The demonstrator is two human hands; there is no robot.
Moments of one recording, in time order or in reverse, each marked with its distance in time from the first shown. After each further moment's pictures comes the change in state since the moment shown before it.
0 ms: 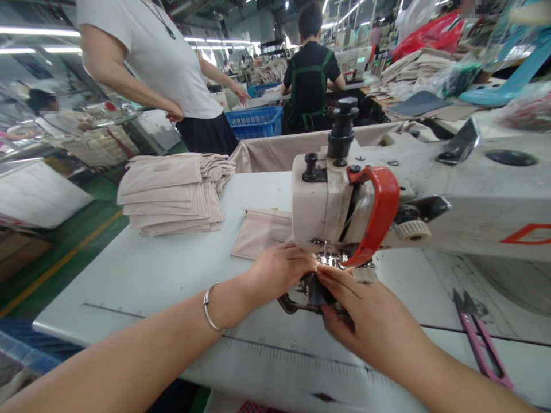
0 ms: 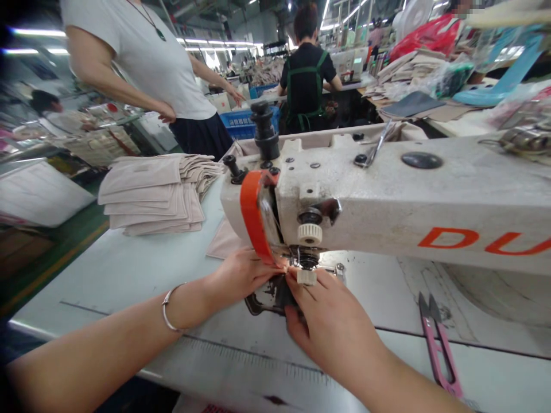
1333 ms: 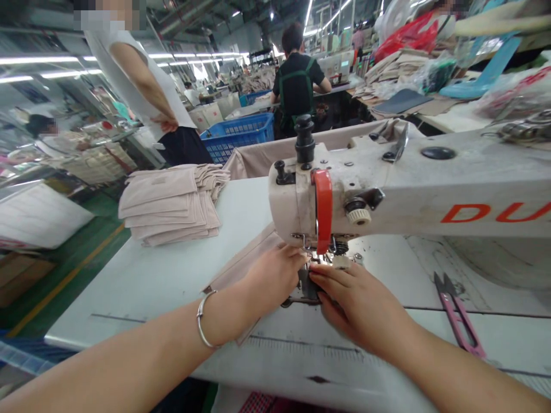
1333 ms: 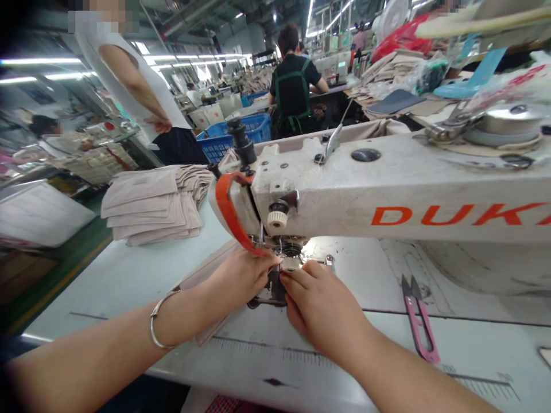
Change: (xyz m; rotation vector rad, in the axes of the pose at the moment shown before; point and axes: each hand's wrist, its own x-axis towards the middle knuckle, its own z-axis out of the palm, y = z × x) left_hand 0.011 0.030 -0.007 0.460 -0.393 0.013; right_hand 0.000 0.000 -0.004 0.075 -0.030 -0.011
